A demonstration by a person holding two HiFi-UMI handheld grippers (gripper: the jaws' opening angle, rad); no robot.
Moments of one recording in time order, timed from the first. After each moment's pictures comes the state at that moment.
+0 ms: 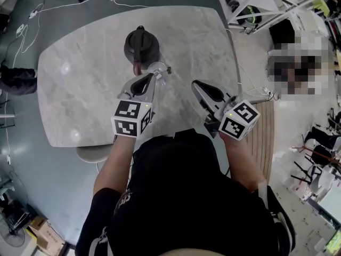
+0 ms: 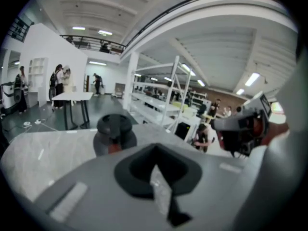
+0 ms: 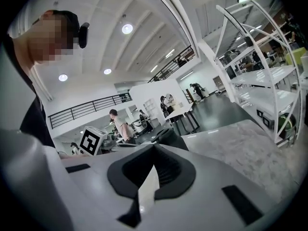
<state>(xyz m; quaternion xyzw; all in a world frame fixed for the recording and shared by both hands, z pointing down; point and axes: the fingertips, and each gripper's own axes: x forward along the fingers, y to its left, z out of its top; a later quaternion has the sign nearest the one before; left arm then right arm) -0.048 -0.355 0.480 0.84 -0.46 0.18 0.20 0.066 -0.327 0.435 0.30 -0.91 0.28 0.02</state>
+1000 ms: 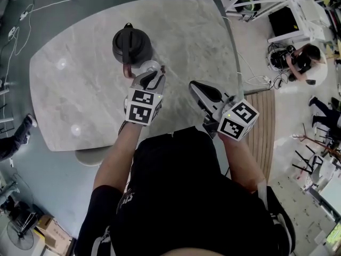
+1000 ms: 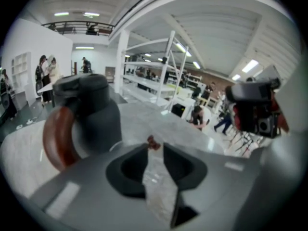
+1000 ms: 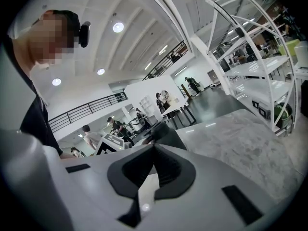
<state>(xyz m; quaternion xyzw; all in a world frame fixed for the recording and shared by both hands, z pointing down) -0.002 -0.370 0.577 0.84 -0.40 0.28 0.23 0.078 -0.334 0.469 0.31 -0.90 0.32 0.03</state>
